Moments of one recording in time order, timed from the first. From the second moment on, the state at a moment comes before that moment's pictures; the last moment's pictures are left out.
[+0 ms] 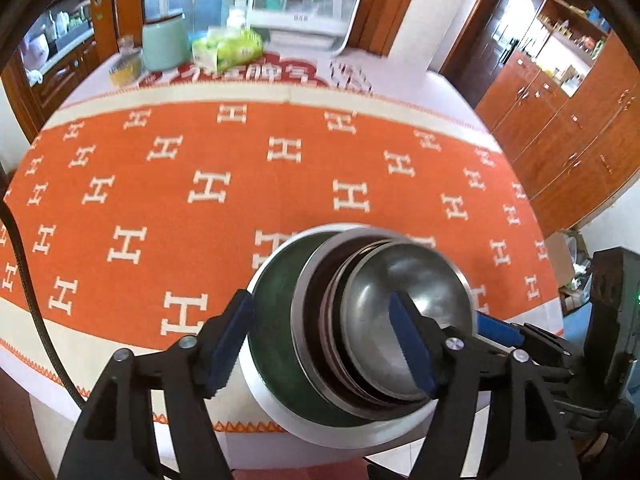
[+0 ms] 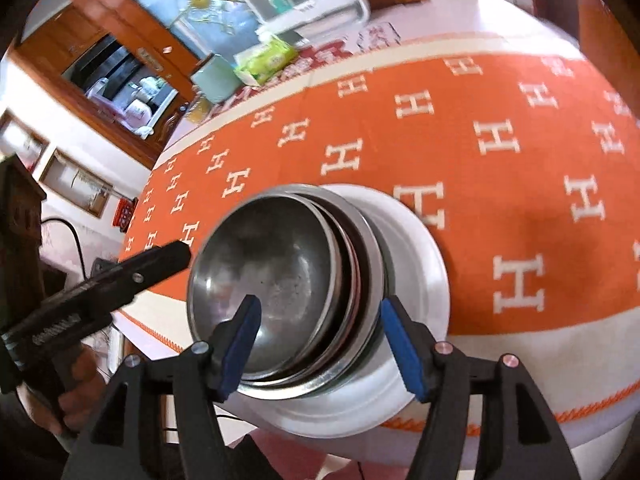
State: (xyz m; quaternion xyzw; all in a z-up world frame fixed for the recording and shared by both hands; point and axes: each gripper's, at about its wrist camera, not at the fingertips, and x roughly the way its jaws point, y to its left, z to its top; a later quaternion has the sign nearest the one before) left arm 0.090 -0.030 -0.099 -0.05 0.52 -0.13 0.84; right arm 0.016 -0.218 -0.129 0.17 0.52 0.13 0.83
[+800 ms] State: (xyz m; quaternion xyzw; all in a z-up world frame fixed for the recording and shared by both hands) left arm 0.000 -0.007 0.040 -0.02 0.42 -0.08 0.90; right arm -0.082 -0.204 0.011 0.09 0.46 0.07 0.88
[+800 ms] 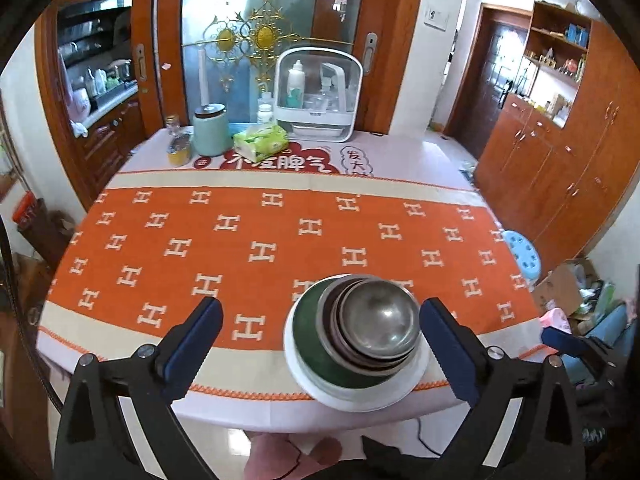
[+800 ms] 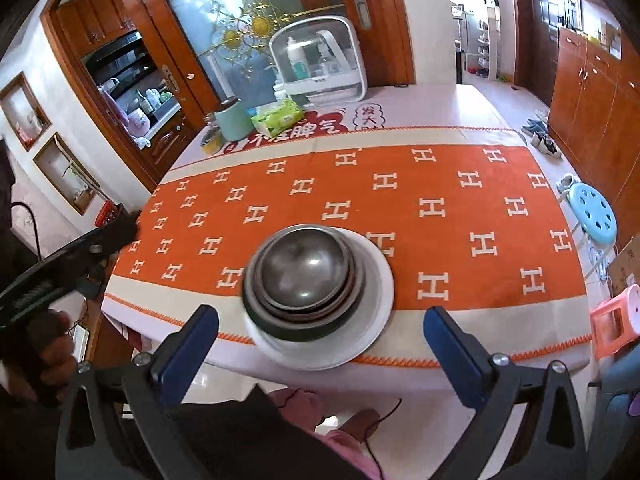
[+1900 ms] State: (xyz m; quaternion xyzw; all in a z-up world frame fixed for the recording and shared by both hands) left arm -0.036 -0.022 0.028 0.02 0.39 -0.01 0.92; right arm -0.103 -0.187 0.007 0.07 0.43 0.01 0.90
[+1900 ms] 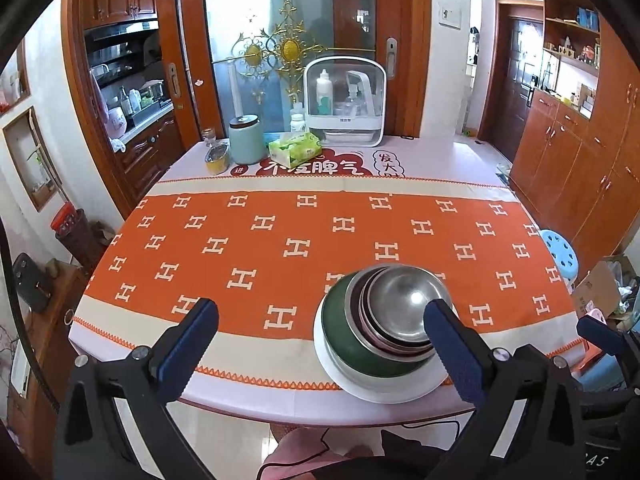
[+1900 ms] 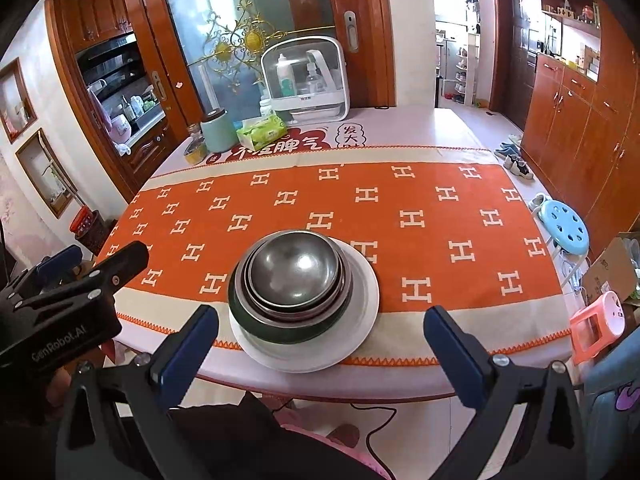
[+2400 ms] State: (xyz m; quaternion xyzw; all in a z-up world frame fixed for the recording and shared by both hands) left arm -0.044 -0.019 0.030 0.02 0.39 -0.01 0.92; right arm -0.105 -0.185 0.007 0.07 0.43 0.02 0.90
